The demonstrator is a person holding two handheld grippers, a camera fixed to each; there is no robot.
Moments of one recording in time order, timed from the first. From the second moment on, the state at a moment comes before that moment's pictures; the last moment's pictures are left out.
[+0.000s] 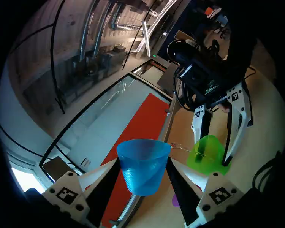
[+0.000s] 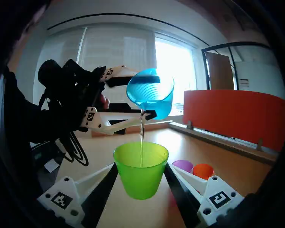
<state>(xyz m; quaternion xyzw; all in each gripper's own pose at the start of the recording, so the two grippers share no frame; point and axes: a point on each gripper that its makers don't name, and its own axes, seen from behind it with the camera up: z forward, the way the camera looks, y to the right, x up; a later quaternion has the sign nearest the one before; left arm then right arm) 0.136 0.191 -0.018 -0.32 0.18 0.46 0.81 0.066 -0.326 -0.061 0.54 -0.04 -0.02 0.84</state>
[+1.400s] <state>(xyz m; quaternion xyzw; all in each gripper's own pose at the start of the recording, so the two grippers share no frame) 0.136 0.195 -0.021 -0.32 0.19 0.48 0.79 0.069 -0.324 -0.062 0.54 -0.03 -0.02 0.84</state>
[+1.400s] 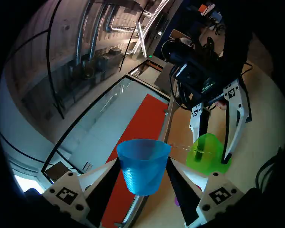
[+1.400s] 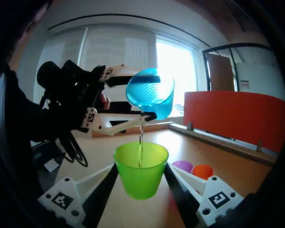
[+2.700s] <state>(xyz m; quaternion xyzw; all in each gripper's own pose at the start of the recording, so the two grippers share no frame) 0.134 0.195 -0.023 -0.32 0.20 0.50 0.78 0.069 -0.323 -0.063 0.54 -0.03 -0.02 0.84</state>
